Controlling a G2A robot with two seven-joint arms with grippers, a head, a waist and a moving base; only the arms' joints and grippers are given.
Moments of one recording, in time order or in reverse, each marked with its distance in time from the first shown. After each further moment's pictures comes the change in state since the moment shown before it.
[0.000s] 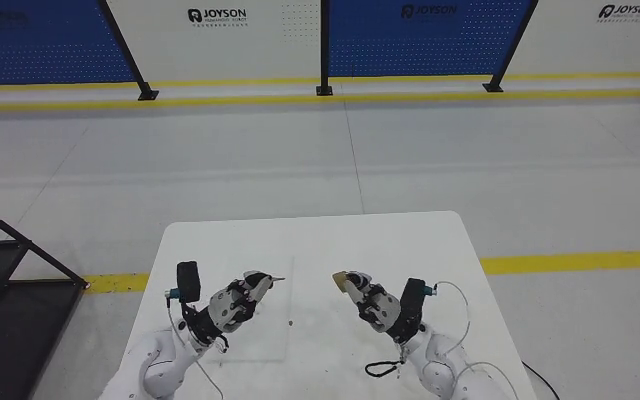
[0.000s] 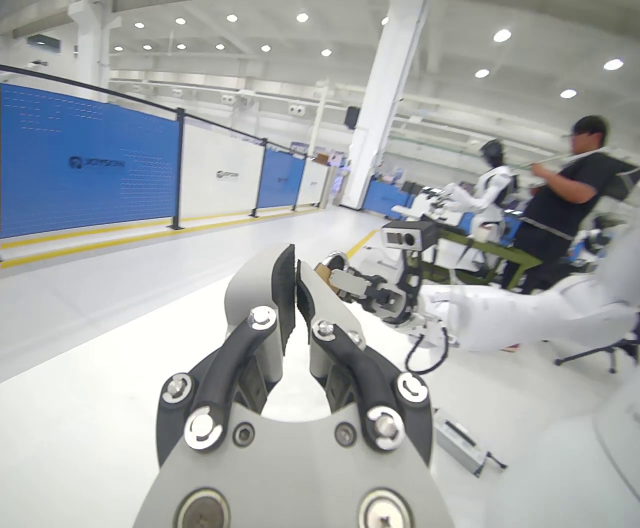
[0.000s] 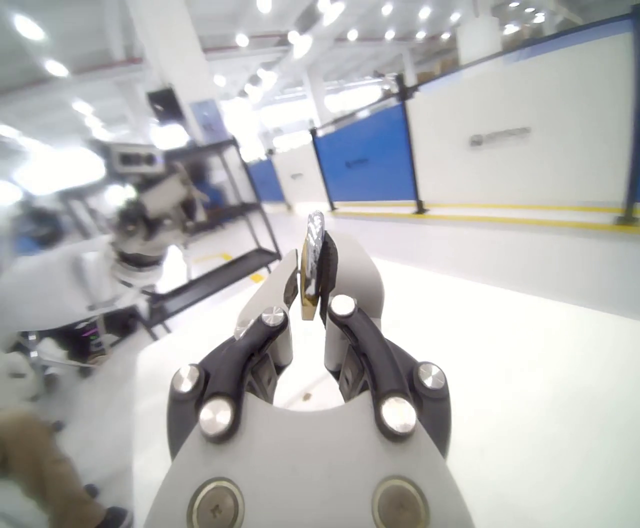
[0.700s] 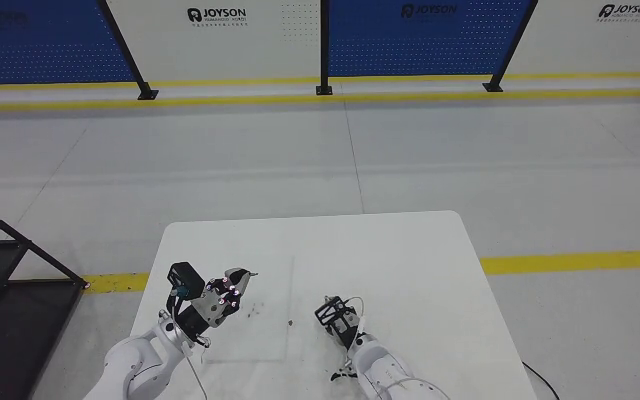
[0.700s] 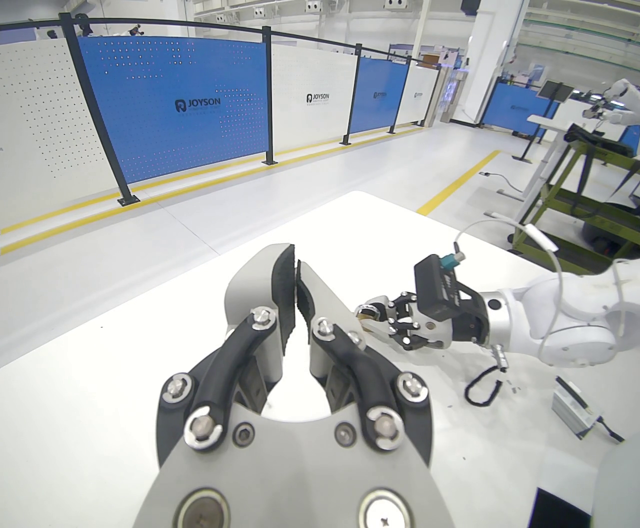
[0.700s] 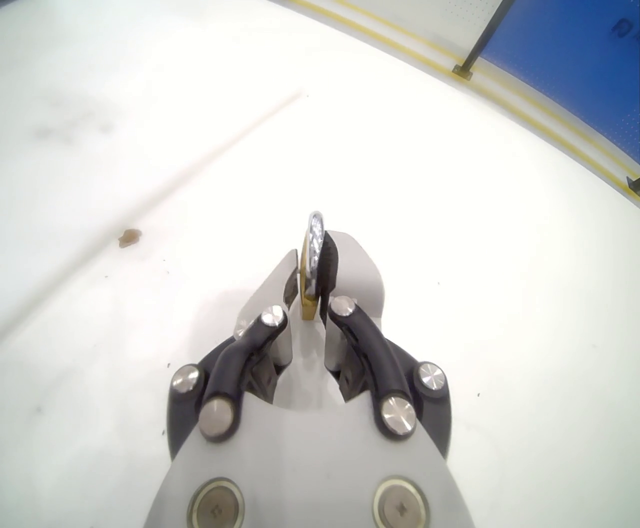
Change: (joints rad) left arm 0.114 0.006 -0.155 -0.098 0.264 0.314 -0.122; right arm 0.114 -0.112 -0.363 0.176 -0.364 0.962 0.529
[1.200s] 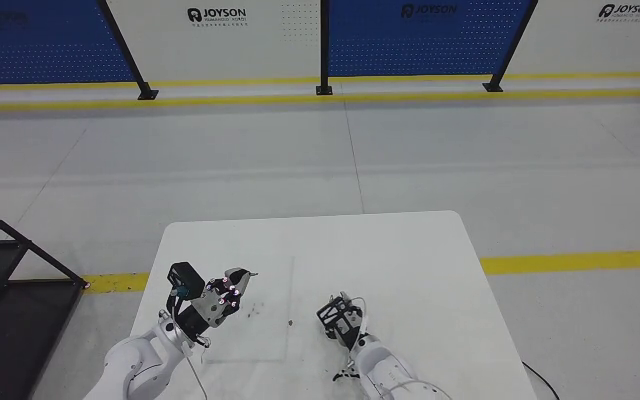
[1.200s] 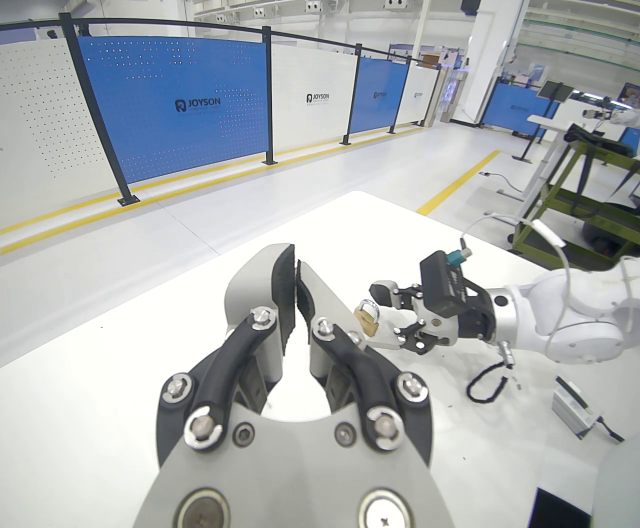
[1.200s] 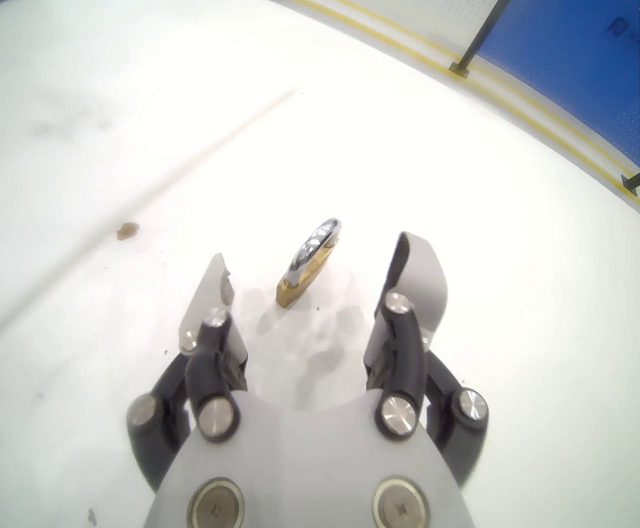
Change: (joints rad) left arm 0.000 0.000 0.000 0.000 0.000 0.000 0.000; right arm -0.014 0.016 0.008 -0.032 -0.004 -0.004 0.029
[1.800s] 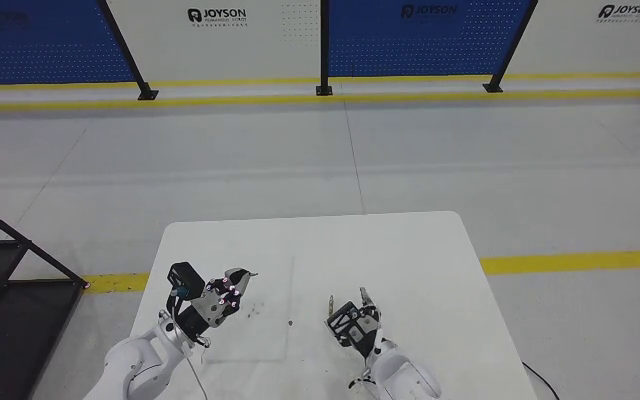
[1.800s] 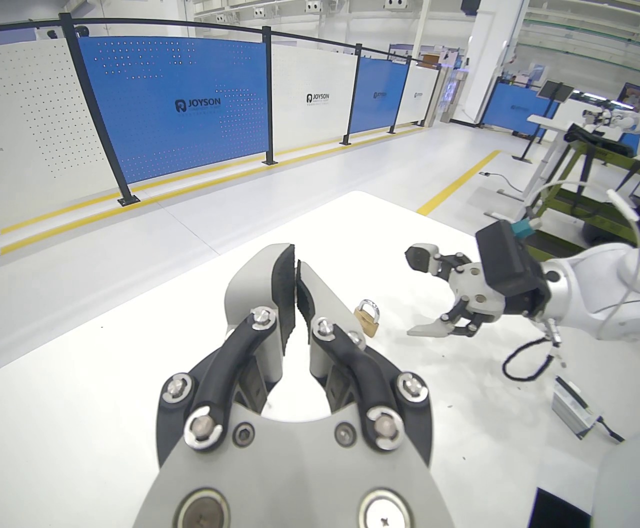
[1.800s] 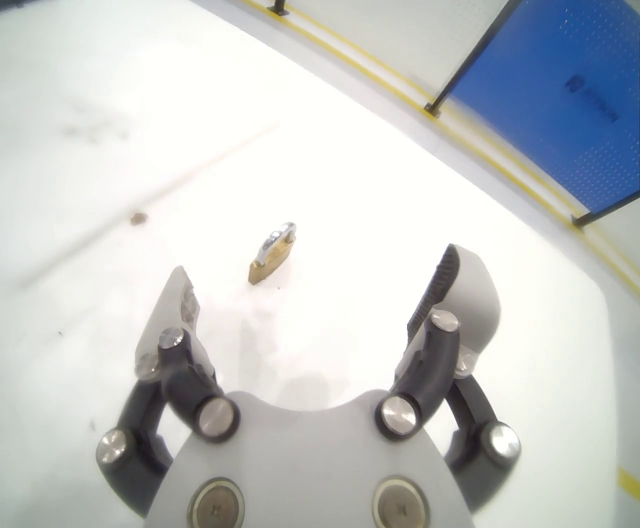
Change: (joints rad) left arm 0.000 0.000 0.000 0.000 0.000 0.000 0.000; right arm -0.140 0.070 0.108 -0.237 -0.146 -0.047 0.063
